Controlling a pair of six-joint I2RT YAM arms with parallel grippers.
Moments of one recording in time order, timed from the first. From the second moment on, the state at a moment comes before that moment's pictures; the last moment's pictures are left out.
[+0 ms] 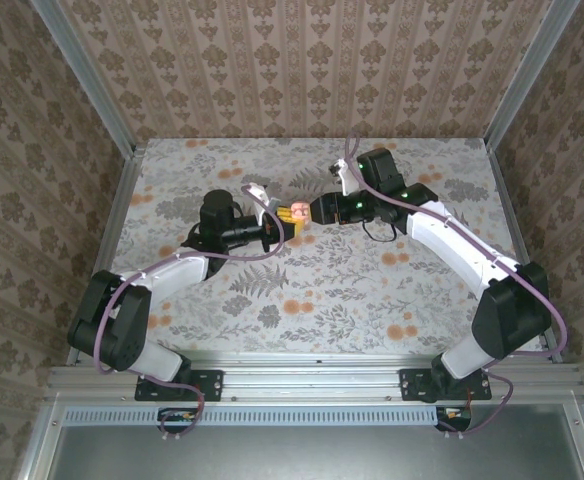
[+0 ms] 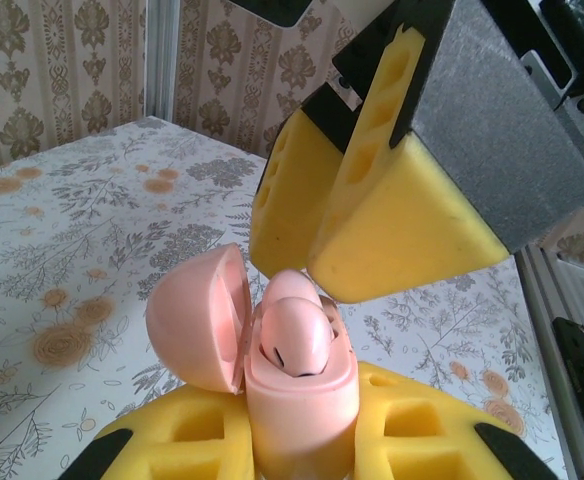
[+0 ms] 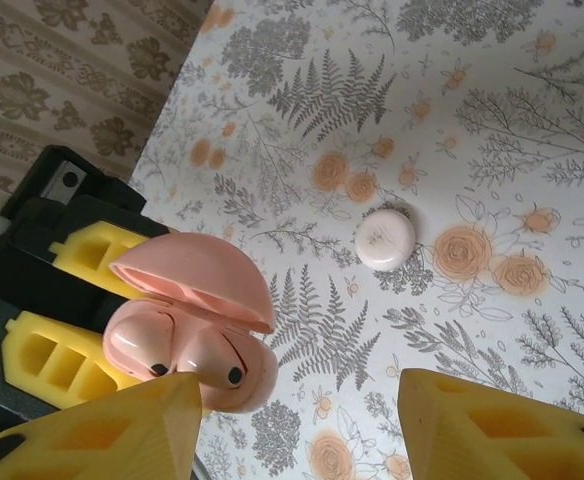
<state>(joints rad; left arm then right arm) -0.50 1.47 0.76 0.53 0.86 -0.09 0.43 1.54 1.32 -0.51 -0.54 0.35</state>
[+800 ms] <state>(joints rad) -0.54 1.34 0.80 0.38 1.04 0.09 0.39 1.18 0.99 -0.30 -0.69 -0.27</state>
